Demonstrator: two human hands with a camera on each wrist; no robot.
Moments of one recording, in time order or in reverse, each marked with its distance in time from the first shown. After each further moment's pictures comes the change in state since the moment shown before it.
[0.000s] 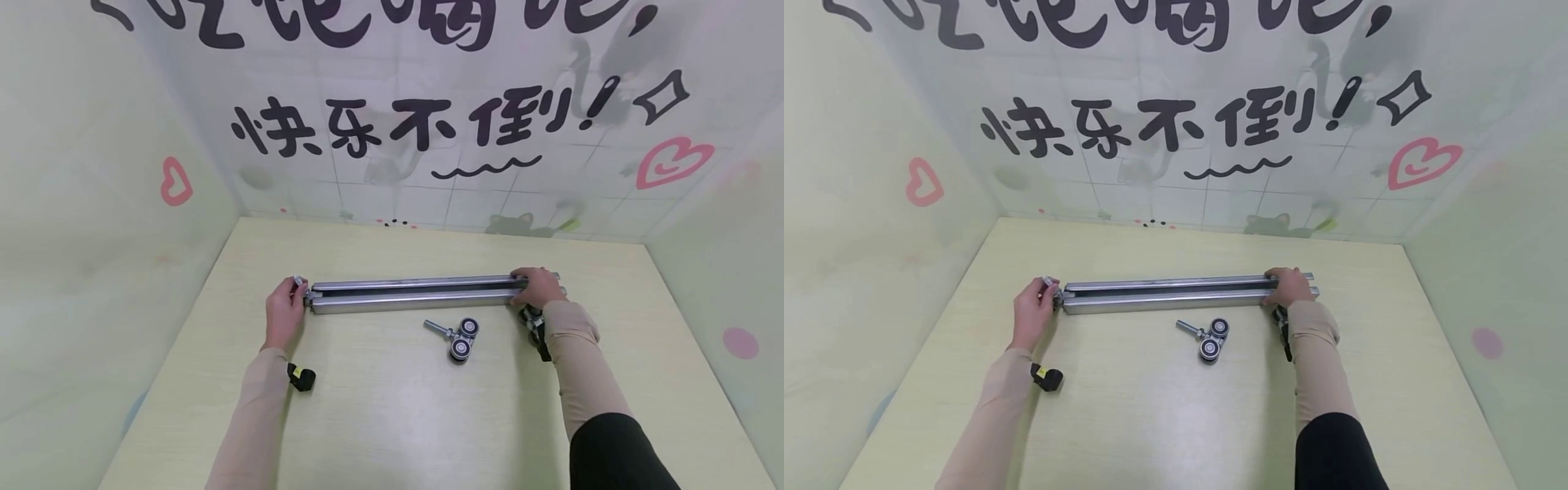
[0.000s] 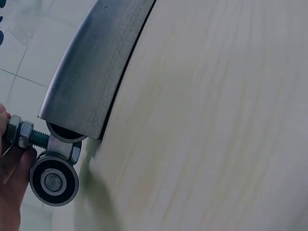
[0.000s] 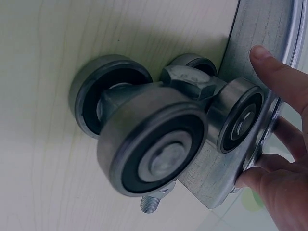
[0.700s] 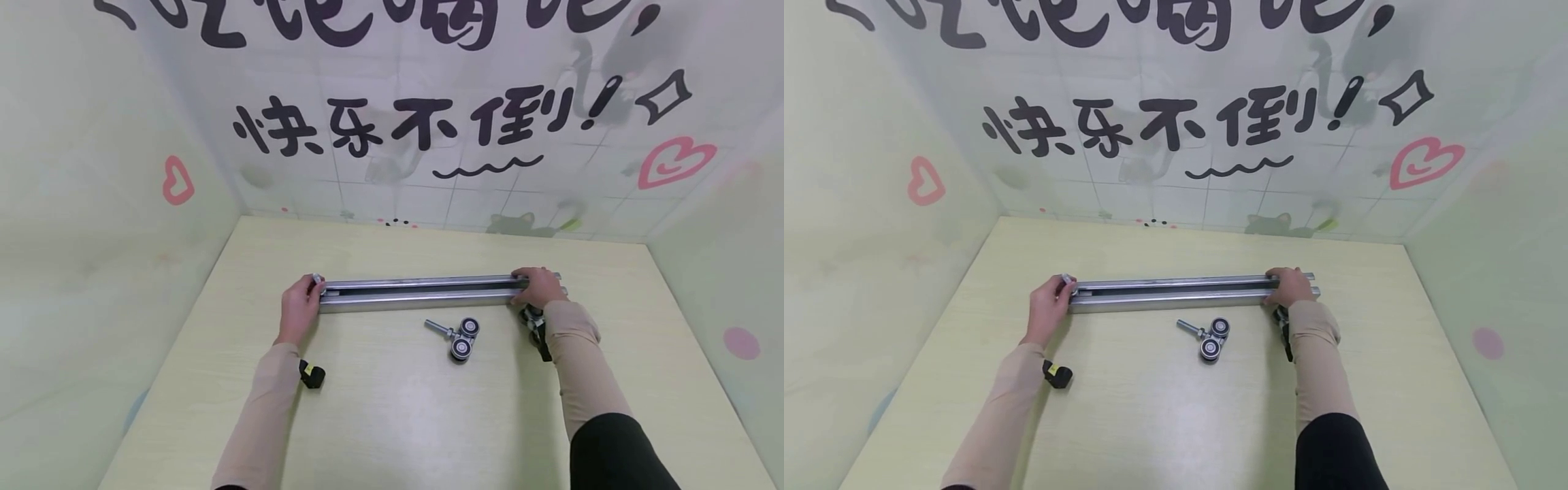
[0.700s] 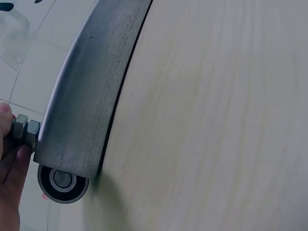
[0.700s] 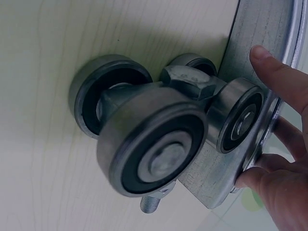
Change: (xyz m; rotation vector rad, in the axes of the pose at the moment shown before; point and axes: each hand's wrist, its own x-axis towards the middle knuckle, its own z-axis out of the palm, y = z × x) left_hand 0.004 0.015 0.014 0.023 -0.091 0.037; right_hand 0.000 0.000 0.000 -0.007 -0.004 0.001
